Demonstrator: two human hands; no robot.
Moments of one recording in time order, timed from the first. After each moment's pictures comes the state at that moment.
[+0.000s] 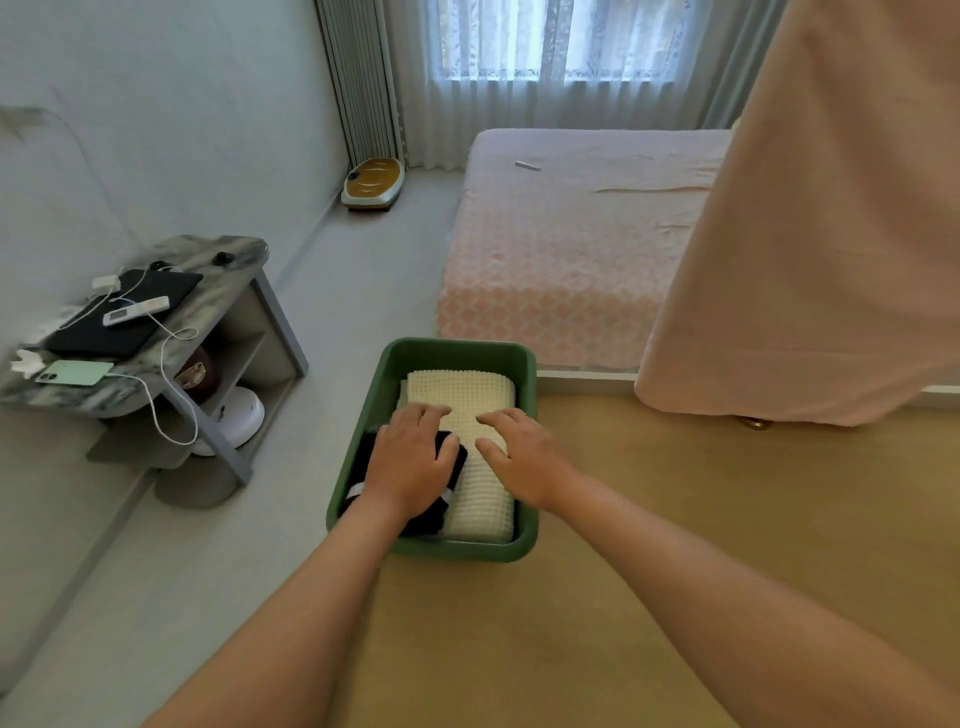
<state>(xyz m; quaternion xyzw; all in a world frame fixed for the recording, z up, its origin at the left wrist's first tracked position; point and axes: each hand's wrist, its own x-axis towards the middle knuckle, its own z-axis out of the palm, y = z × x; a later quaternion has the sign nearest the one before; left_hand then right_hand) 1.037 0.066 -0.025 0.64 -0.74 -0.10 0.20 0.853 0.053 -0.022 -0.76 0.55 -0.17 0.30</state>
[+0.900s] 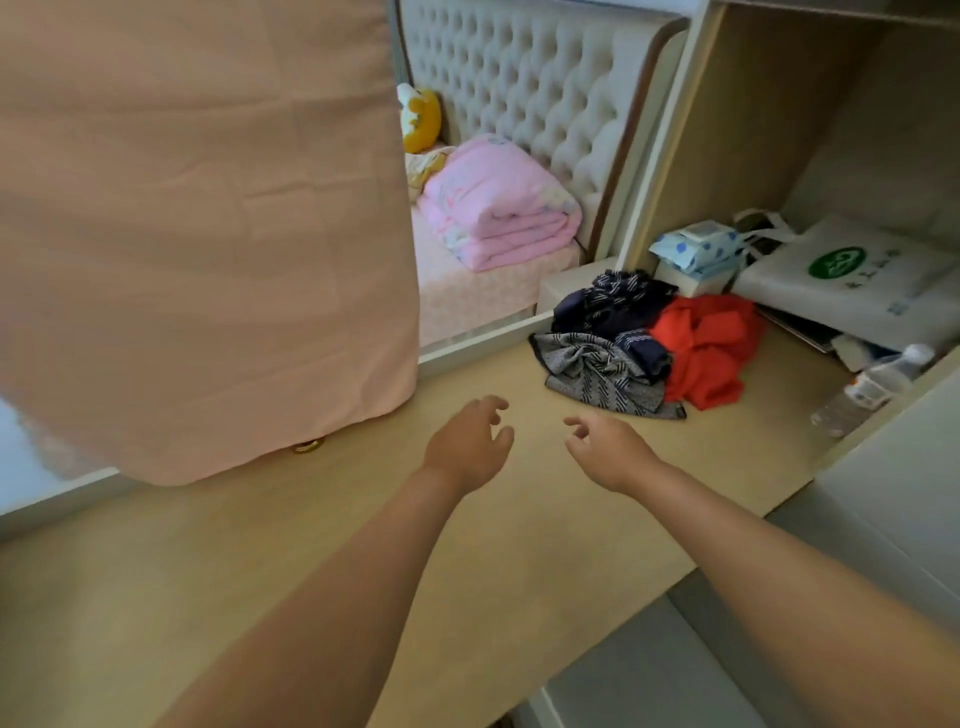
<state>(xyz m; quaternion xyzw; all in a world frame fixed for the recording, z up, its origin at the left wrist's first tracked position) 0.288 0.112 -0.010 0.40 -0.85 -0.32 0.13 0.106 0.218 -0.008 -0.47 0.84 -0.16 0.22</state>
